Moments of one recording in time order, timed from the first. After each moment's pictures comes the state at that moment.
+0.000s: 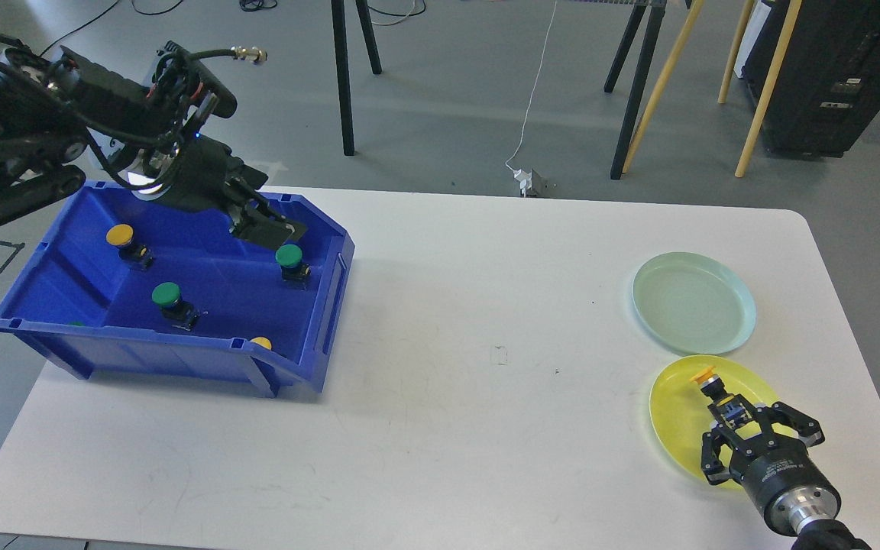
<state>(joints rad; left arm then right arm) -1.48 0.68 0.23 -1.10 1.83 -0.49 -0.49 -0.23 -0.54 0.92 1.50 0.37 -0.04 0.41</state>
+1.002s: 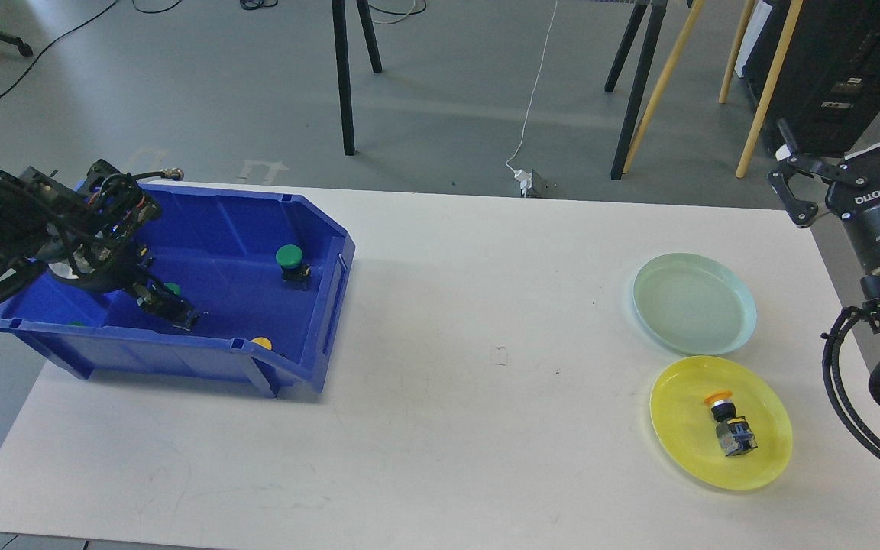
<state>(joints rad) -1.15 0.57 0.22 -0.63 1.93 -0.49 -0.49 0.20 -0.68 1.19 1.45 0.14 0.38 0.32</state>
